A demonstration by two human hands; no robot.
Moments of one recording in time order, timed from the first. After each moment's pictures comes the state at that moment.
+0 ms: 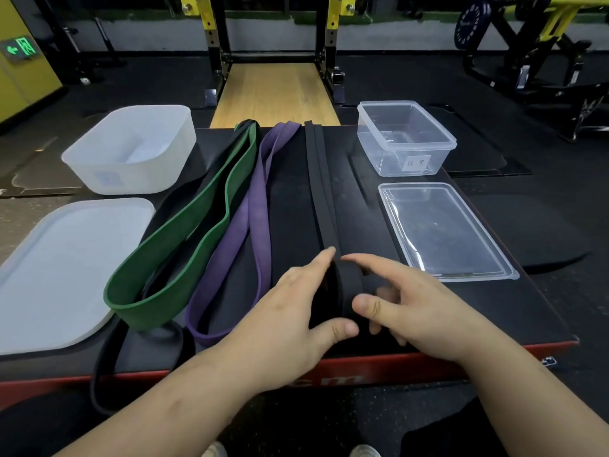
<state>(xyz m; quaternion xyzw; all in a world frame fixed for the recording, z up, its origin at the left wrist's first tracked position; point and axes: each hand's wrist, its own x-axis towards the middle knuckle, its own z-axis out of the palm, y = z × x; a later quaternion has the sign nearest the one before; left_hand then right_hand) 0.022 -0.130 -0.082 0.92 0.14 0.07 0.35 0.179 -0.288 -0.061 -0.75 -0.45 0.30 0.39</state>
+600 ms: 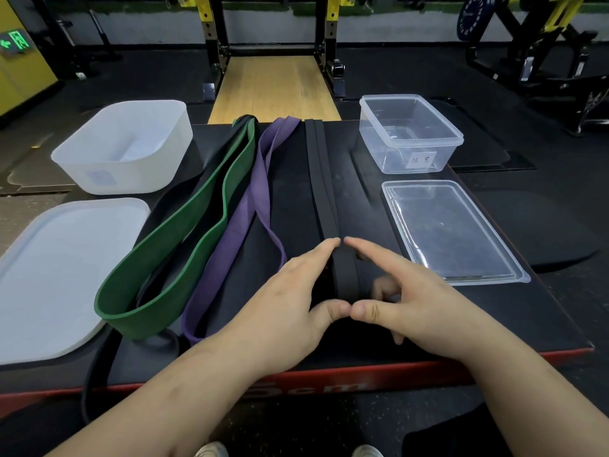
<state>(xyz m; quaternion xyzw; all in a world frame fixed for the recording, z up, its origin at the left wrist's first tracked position) 0.041 -0.115 -0.078 0.92 0.16 0.06 0.36 0.187 -0.277 -0.061 -0.76 -0.45 0.29 0.37</state>
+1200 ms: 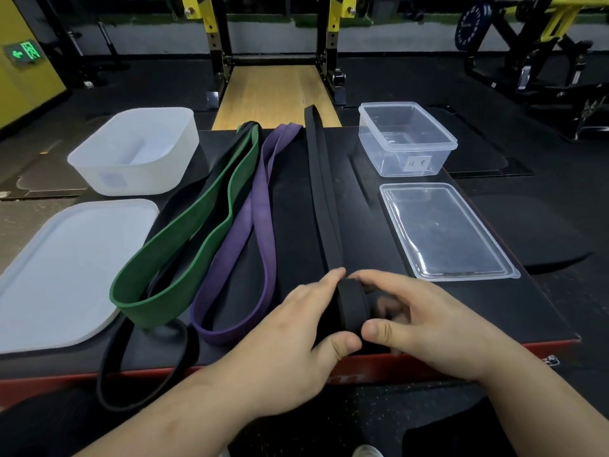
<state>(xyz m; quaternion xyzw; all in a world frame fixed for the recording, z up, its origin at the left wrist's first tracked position) 0.008 -0.142 -0.079 0.92 0.12 0.04 0.36 0.174 -0.302 -0.070 -0.72 -0.45 0.34 0.41</state>
